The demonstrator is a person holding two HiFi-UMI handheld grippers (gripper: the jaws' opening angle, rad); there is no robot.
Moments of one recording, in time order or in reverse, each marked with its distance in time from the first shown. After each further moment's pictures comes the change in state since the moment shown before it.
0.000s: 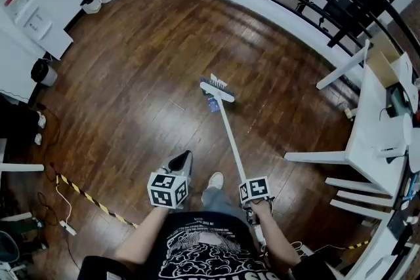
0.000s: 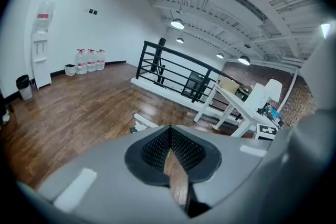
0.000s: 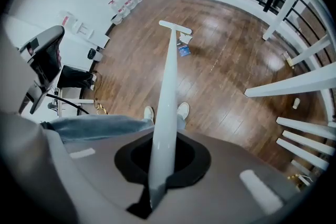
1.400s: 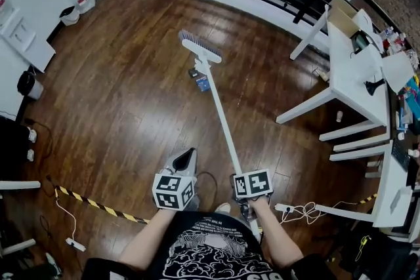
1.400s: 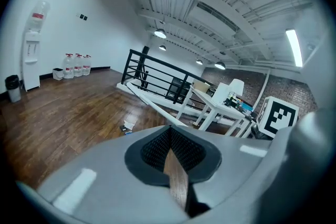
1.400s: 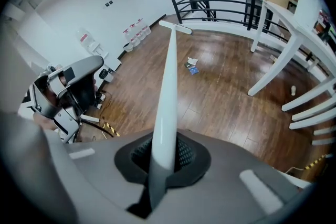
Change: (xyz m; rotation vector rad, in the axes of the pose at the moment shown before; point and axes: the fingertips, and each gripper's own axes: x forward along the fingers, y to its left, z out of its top) left arm -0.198 -0.017 -0.102 0.082 -0.075 -0.190; right arm -0.032 0.192 -0.146 0.037 -0.363 0.007
